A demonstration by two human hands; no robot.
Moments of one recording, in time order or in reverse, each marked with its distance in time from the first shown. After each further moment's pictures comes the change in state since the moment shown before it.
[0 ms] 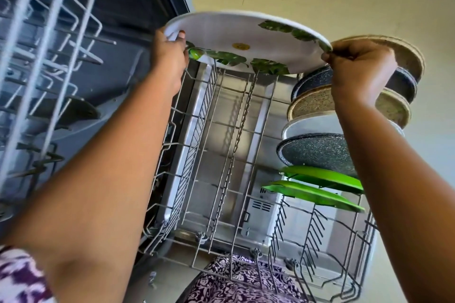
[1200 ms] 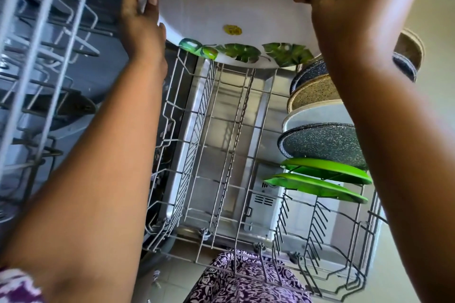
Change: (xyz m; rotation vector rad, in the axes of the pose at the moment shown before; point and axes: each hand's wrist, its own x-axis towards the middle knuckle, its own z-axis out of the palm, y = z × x) left_hand -0.013 0.025 -0.018 -0.019 0.010 0.223; right_hand -0.029 -0.082 -0.003 -0.128 -0.051 -0.519
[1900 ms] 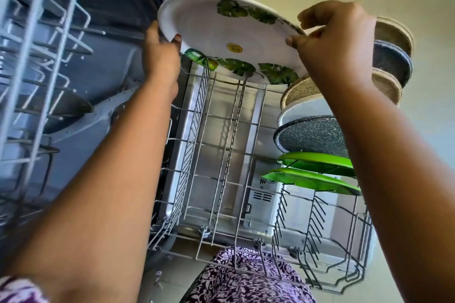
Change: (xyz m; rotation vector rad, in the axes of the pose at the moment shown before) left_hand -0.008 -0.044 0.004 0.156 -0.058 -0.074; right_hand -0.023 0.030 -0.006 -0.187 -0.206 0.211
